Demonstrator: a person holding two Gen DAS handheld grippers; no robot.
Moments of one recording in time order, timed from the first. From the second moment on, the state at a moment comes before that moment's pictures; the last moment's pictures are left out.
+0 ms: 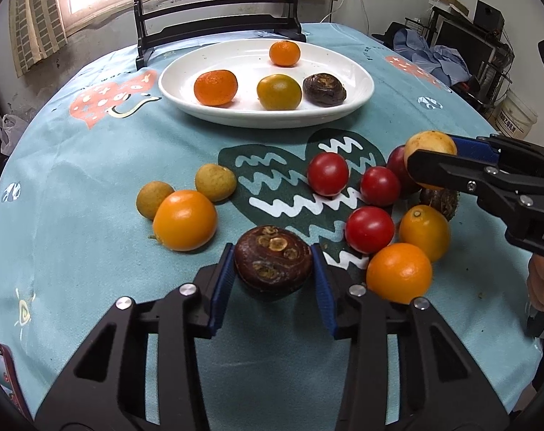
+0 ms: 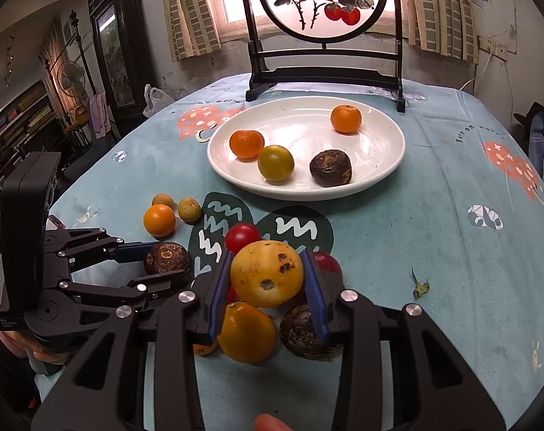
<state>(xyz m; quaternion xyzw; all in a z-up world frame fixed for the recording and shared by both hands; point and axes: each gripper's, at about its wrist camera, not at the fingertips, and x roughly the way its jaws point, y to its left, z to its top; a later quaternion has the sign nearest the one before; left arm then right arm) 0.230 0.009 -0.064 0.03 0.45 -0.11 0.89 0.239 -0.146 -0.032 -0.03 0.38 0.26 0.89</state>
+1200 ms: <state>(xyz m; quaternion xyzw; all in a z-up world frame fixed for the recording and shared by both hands) 0.394 0.010 -0.007 -0.04 0.40 -0.05 0.91 0.382 -0.148 -0.016 0.05 0.36 0.21 0.90</state>
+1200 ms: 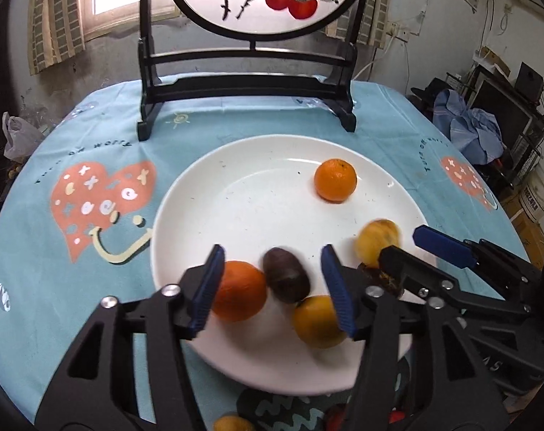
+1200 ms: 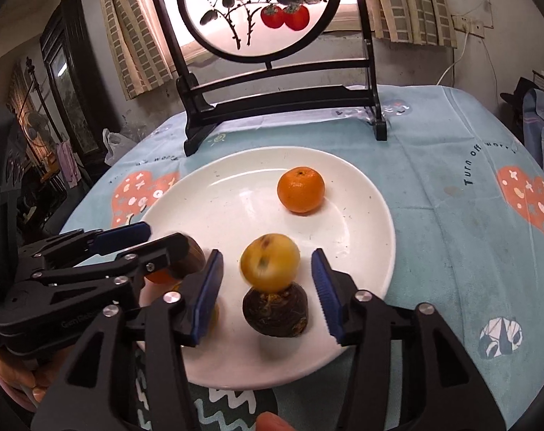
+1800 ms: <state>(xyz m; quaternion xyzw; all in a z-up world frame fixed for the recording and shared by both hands) 0.272 0.030 -0.014 -0.04 0.39 -0.02 0.92 0.272 -0.170 -0.023 0.01 0.36 0.23 0.90</state>
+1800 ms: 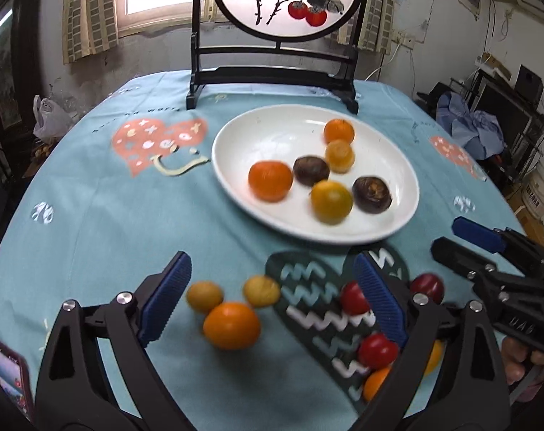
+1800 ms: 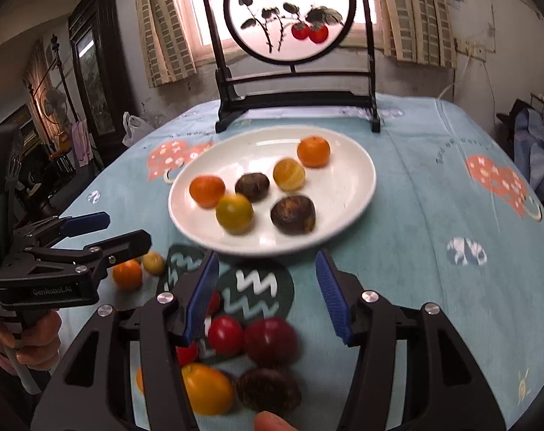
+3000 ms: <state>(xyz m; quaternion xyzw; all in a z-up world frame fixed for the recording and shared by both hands) 0.248 0.069 -0.008 -0.05 0.37 0.04 0.93 0.243 -0.193 -0.062 0.07 0.46 0.25 0.85</state>
